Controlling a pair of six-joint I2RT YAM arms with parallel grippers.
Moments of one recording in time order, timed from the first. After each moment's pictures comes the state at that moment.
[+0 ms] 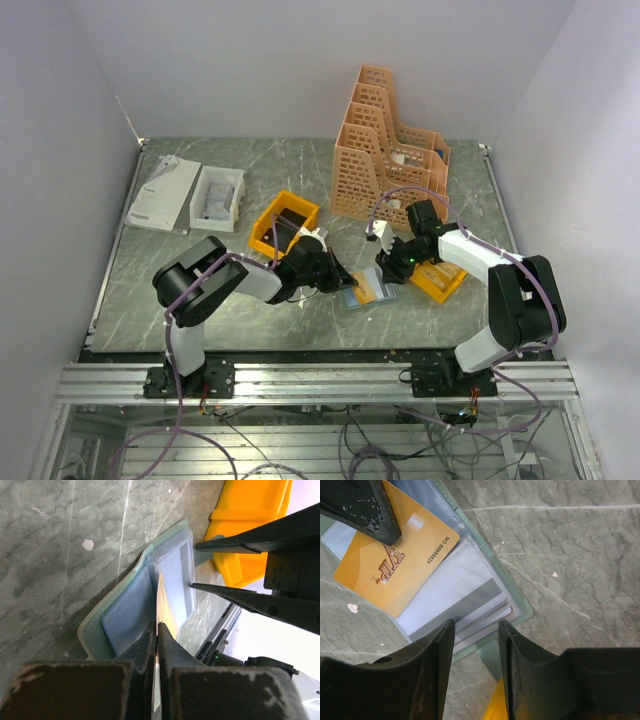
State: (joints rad) left arm -0.86 1.87 0.74 0.62 0.25 -1.13; right arm 0.27 1.56 0.86 -0.53 -0.53 -0.80
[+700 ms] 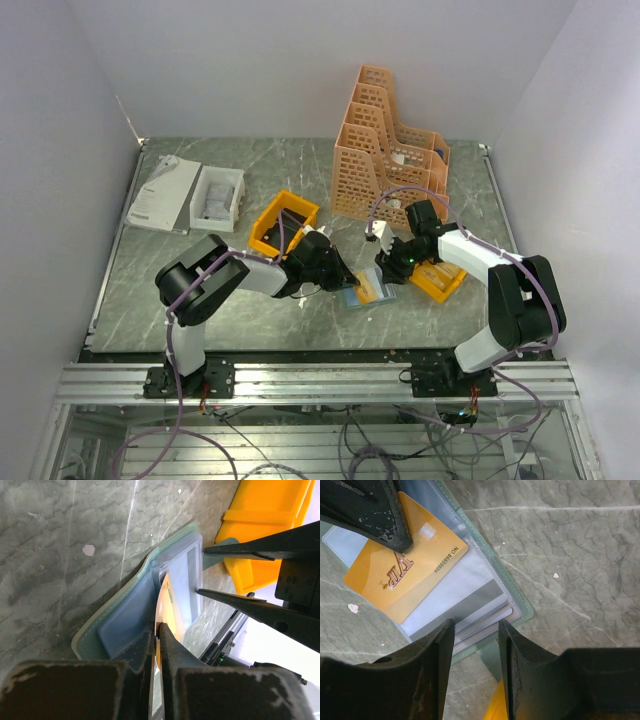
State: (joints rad) left arm -0.86 1.89 0.83 0.46 0.24 -1.11; right arm 0.28 1.56 0.86 -0.53 -0.53 -0.80
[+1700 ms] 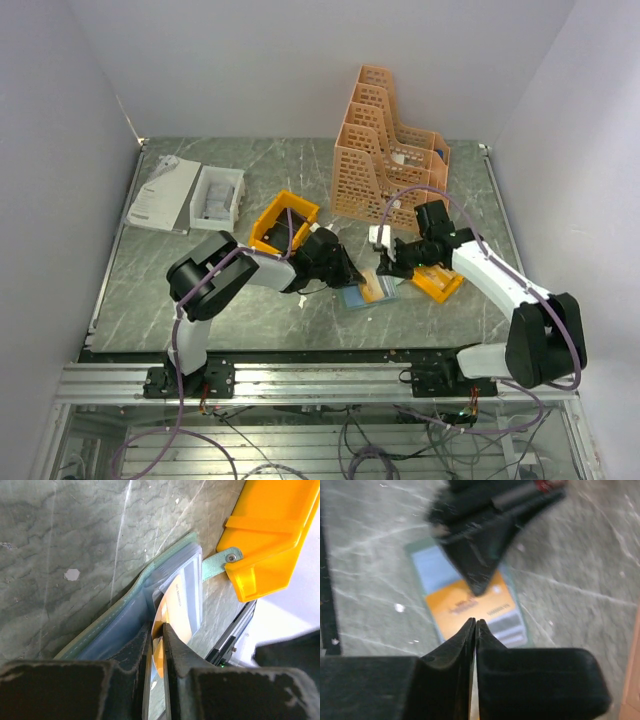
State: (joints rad) left arm -0.87 1.95 0.92 0.41 0.24 -1.10; right arm 0.29 1.36 0.85 -0.60 -0.70 -0.98
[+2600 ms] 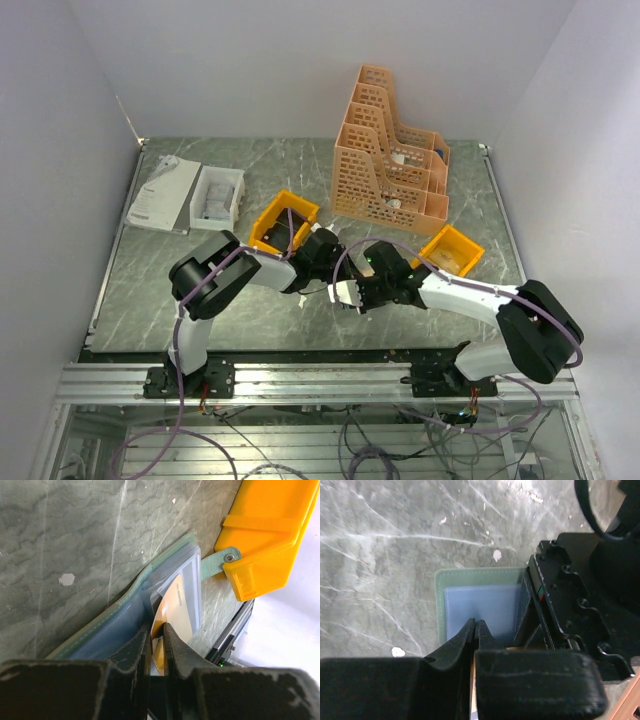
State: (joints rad) left arm -0.87 1.97 0.92 0.45 0.26 -1.10; right arm 0.72 1.37 0.60 -0.23 -0.41 -1.10
